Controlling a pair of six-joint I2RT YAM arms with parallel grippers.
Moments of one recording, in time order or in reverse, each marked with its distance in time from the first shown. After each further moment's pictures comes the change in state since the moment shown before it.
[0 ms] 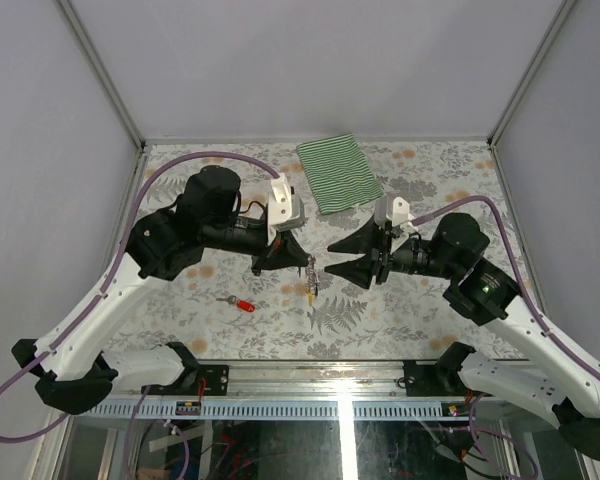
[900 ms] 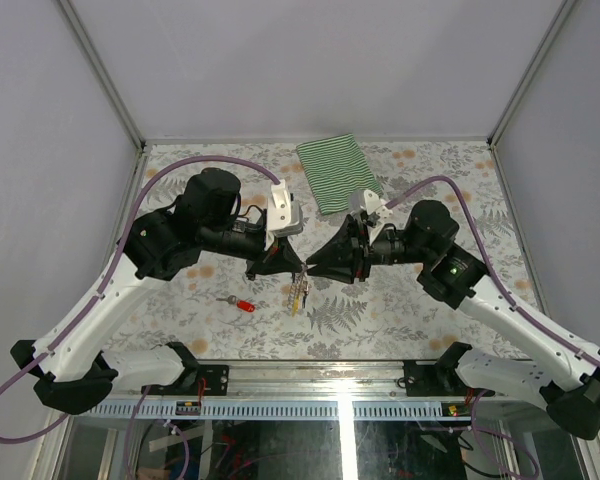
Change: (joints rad) left arm 0.000 0.010 0.033 -0.144 -0.014 0.061; right arm 0.000 0.166 -0.006 0.186 -0.211 0.143
